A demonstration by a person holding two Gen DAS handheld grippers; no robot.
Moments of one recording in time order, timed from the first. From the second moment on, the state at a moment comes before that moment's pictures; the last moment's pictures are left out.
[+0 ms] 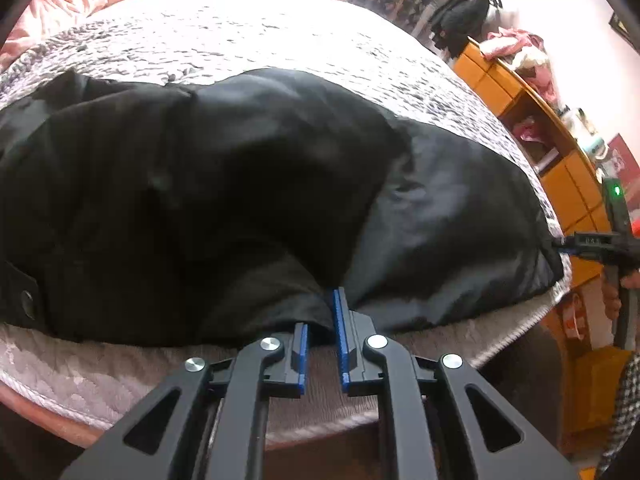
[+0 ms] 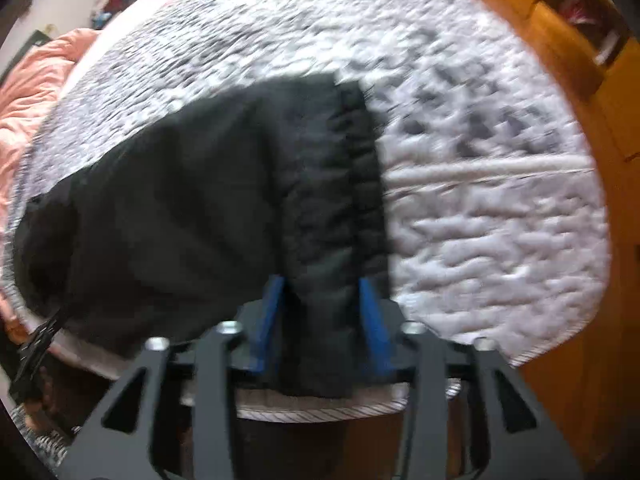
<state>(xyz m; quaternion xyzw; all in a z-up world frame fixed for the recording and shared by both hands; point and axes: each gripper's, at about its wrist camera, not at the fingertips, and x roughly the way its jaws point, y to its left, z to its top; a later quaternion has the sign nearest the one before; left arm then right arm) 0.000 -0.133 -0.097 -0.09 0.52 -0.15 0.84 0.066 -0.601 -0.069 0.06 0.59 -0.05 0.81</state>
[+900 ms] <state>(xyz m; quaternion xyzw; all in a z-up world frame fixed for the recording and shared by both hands) 0.034 -0.013 -0.071 -0.17 0.50 -0.07 0.85 0.106 -0.415 -0.039 -0.06 0.54 0.14 0.83</state>
